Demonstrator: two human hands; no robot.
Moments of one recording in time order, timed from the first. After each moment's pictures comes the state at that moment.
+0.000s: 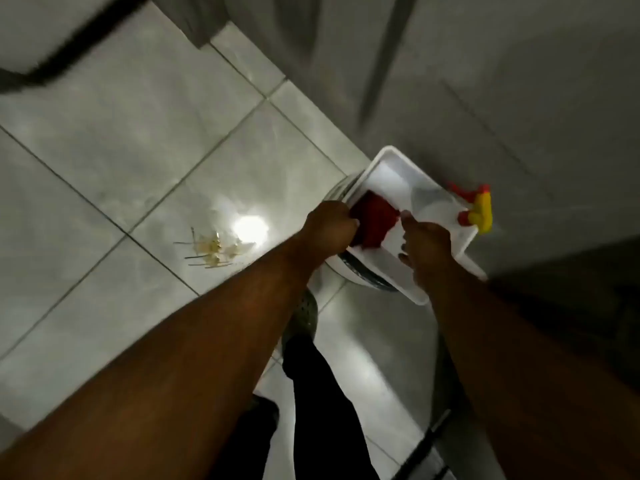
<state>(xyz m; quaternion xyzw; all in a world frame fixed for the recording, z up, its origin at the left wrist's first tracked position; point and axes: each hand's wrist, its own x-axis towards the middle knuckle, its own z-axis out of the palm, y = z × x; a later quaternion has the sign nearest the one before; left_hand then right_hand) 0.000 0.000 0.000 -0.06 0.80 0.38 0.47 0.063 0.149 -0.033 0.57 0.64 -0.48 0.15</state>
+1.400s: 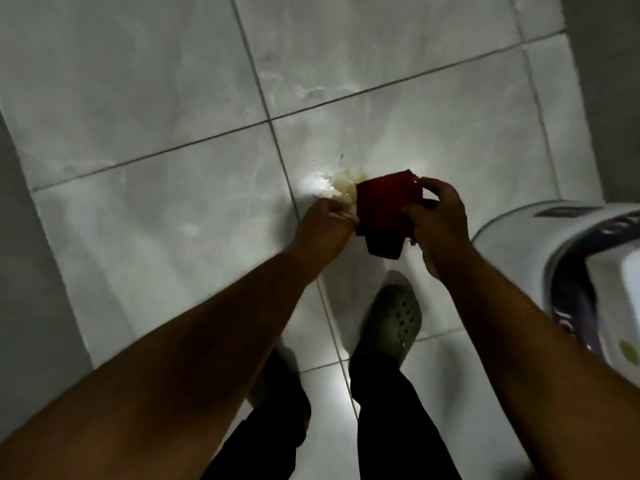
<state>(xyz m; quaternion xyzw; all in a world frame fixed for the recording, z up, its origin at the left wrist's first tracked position) 0.105 -0.304 -0.231 -0.41 0.65 0.58 0.26 0.047 -0.150 -0.236 0.22 0.75 -0.55 0.28</state>
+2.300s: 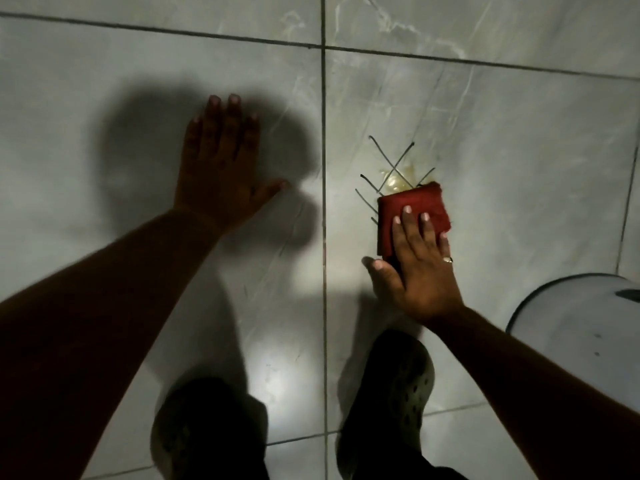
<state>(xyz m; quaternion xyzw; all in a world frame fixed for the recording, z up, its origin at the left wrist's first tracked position) 0.159 -0.496 -0.485 -0.16 0.98 0.06 0.09 0.089 -0.175 -0.453 -0.32 0.91 0.01 0.27</state>
